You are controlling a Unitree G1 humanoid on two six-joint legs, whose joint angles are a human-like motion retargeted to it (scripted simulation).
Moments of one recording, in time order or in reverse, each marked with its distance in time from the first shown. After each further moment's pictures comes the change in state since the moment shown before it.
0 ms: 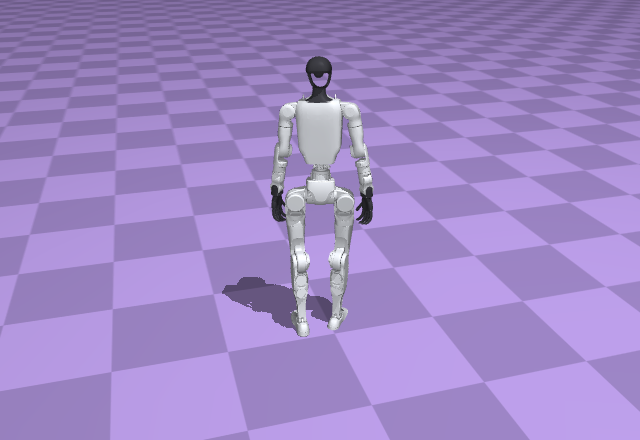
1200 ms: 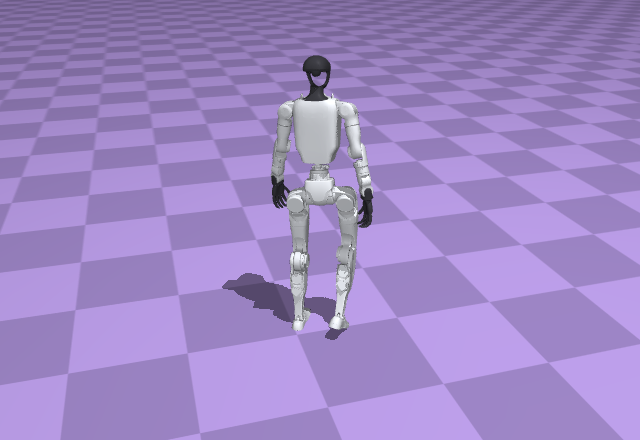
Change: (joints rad) left arm -0.214 0.099 -0.055 -0.060 -0.021 -0.027 -0.011; right arm 0.054 -0.048 0.001 -0.026 0.023 -0.015 0.030; waist 0.054 0.084 0.000; left_leg -0.173 0.064 -0.250 0.112 -0.030 -0.006; right_leg -0.267 0.056 0.182 0.580 0.107 0.072
